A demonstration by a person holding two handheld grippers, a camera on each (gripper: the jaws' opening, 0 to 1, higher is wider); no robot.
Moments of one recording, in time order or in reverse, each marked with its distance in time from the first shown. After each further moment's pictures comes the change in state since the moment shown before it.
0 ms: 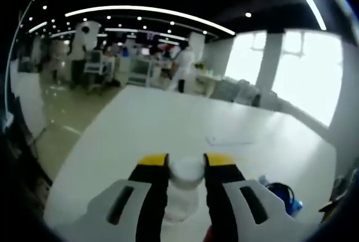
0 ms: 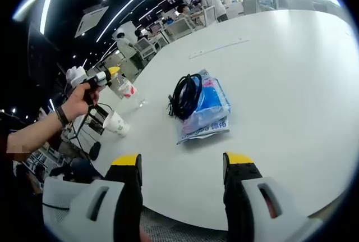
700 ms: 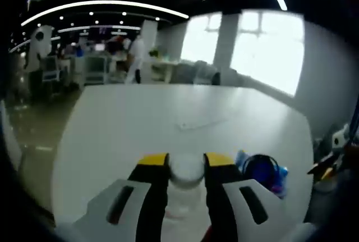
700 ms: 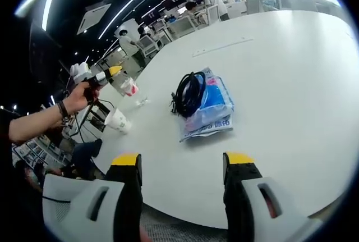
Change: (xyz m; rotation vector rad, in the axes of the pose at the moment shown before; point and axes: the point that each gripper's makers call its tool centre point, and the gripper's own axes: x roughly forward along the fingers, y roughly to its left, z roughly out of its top) left arm -0.004 -0.022 -0.008 0.142 0.118 -0.326; right arm -0.001 0.006 -0.003 -0.018 0.013 0.014
